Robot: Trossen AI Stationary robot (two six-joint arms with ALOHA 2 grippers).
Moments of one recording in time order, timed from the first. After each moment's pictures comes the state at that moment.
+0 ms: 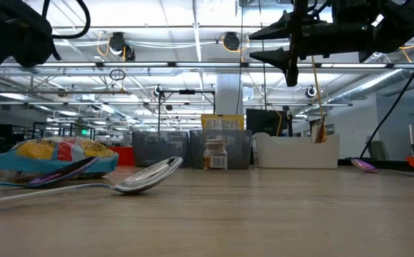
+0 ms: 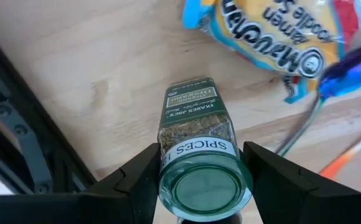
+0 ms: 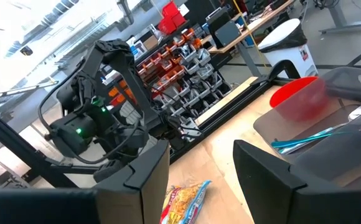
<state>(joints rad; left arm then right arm) -0.43 1.22 0.87 -1.14 0.21 -1.72 -0.22 1.14 0.47 0.73 -0.05 0.64</state>
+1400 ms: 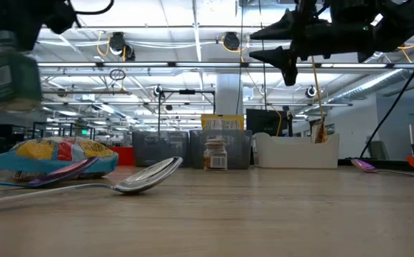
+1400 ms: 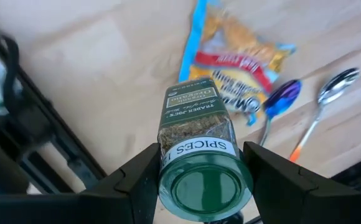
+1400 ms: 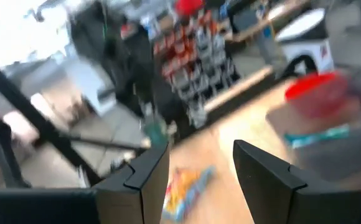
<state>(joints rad) -0.10 1.03 1.08 -1.42 0.13 -1.25 -0.22 1.14 0.48 0.68 -0.16 0.54</state>
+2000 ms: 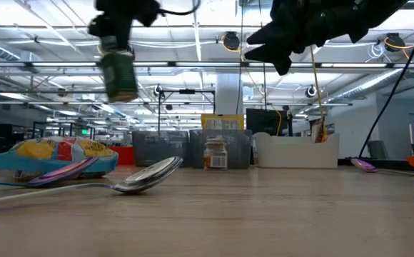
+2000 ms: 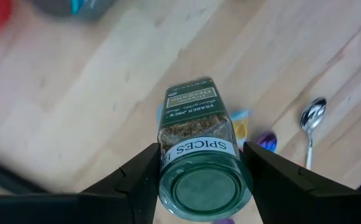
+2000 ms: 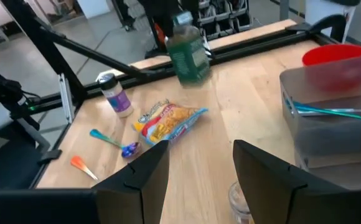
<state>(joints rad) 0.14 1.56 1.62 -1.50 0.08 -0.58 -0.17 1.17 0.69 0.20 -0.24 0.22</state>
